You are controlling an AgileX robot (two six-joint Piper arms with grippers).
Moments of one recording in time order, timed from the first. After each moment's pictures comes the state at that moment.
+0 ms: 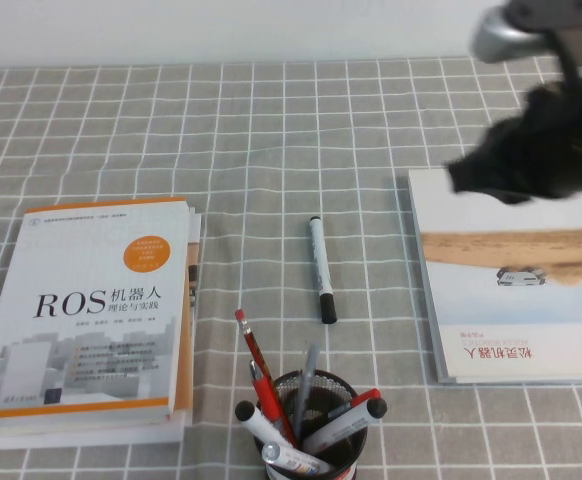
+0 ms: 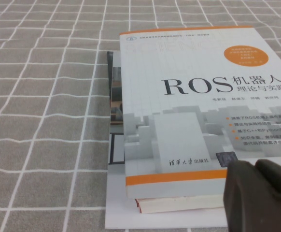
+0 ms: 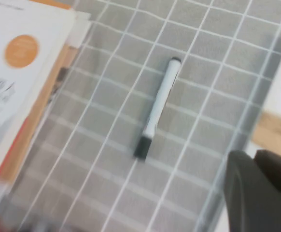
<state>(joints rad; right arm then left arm) 0.47 1.38 -1.24 0.18 0.73 0.00 -0.07 -0.02 0.03 -0.06 0.38 0.07</state>
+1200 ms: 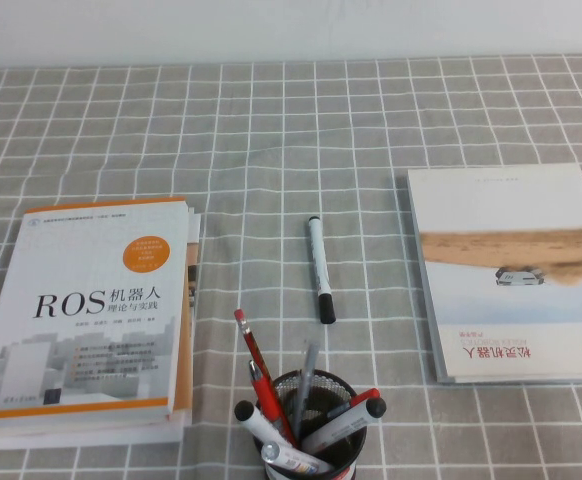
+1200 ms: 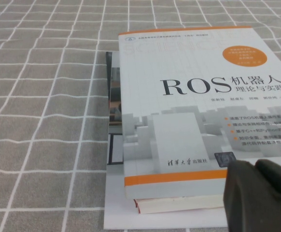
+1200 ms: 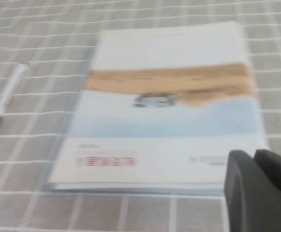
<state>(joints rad) 0.18 0.35 -0.20 0.05 0.30 0.11 -0.07 -0.02 0.03 -0.06 0.38 0.07</state>
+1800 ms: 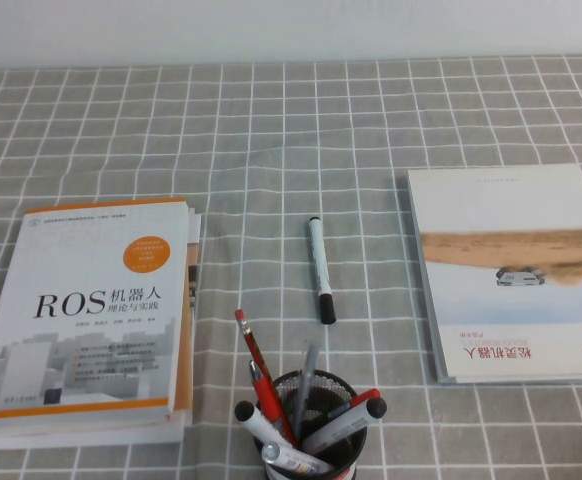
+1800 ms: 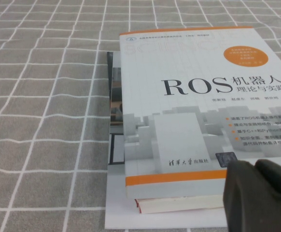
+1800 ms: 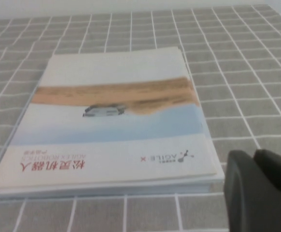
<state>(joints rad) 0.02 -0.01 0.03 0.03 0.28 0.06 -0.07 -0.02 0.03 -0.06 0.38 0.07</state>
